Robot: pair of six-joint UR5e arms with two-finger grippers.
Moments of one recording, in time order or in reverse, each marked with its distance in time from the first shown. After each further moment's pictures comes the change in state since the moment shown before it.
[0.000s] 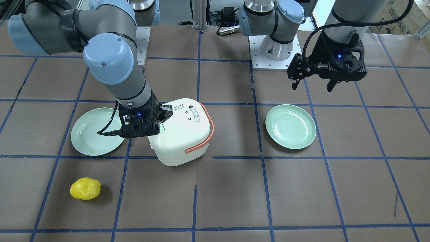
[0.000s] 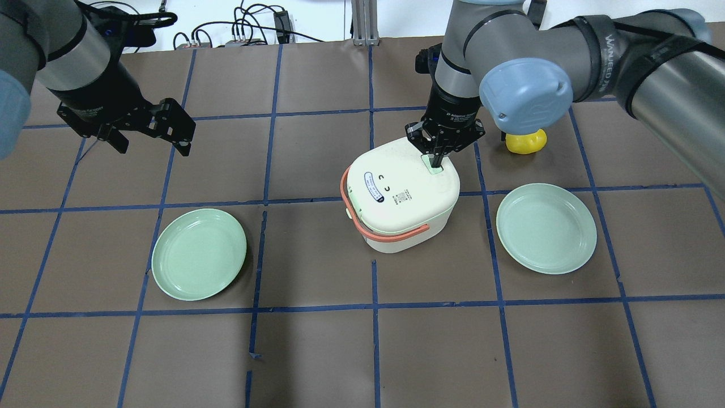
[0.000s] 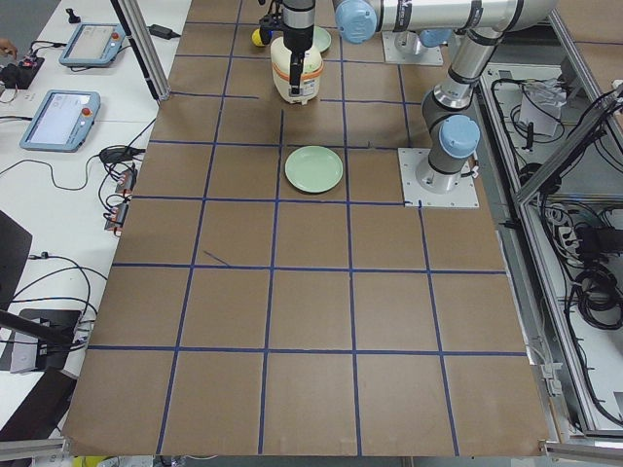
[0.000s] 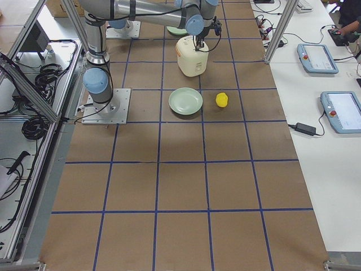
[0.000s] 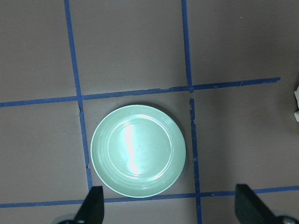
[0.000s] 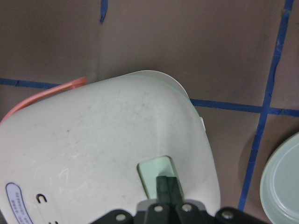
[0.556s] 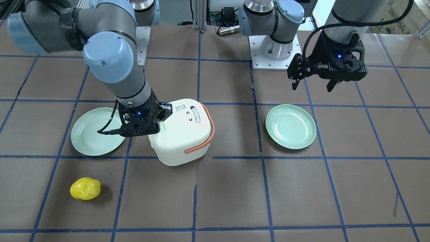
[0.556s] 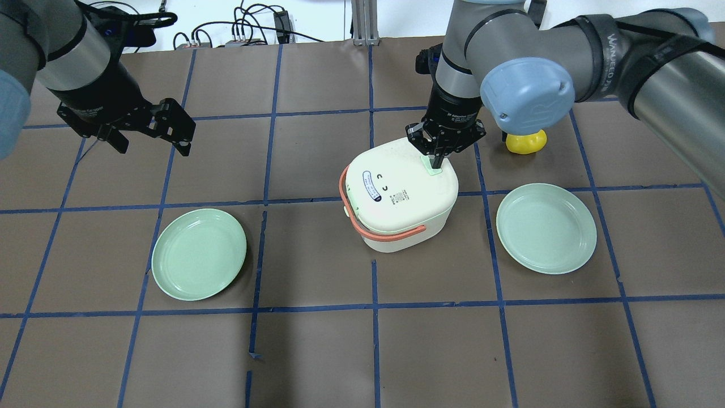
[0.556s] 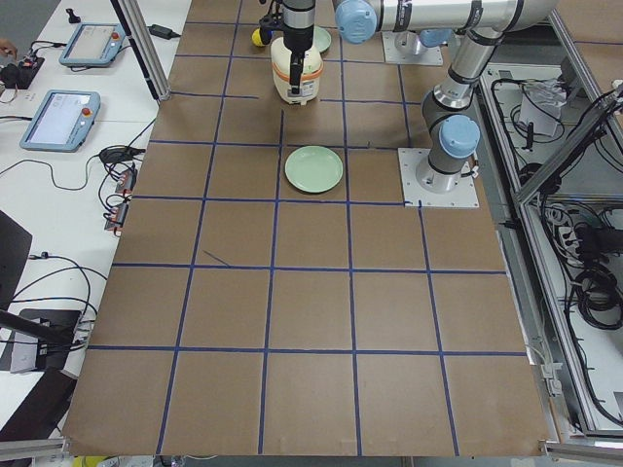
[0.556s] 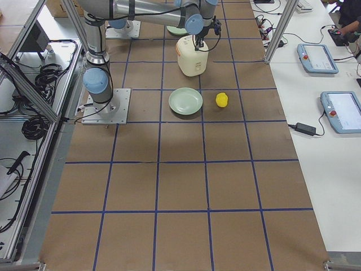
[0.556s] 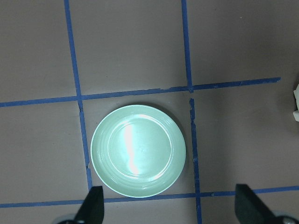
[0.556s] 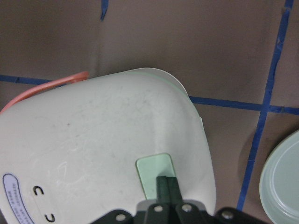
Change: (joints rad) left arm 0.000 0.000 0.000 0.000 0.000 0.000; right arm -0.001 0.002 0.007 0.003 0.001 -0.010
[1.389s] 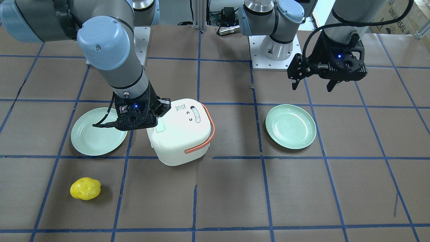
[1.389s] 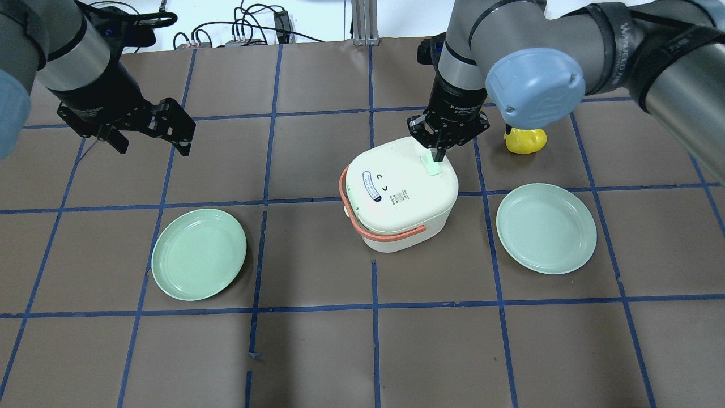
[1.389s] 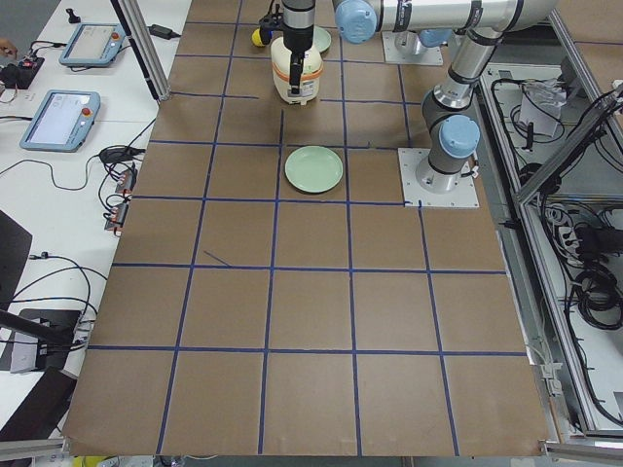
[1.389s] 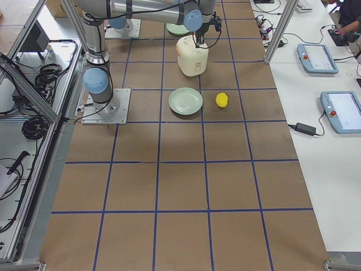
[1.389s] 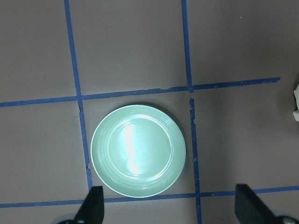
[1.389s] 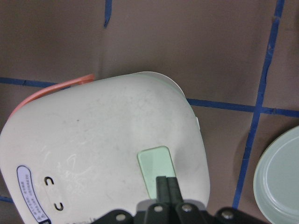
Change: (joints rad) left arm 0.000 0.000 0.000 0.000 0.000 0.000; right arm 0.000 -0.021 -0.016 0.015 -0.004 -0.001
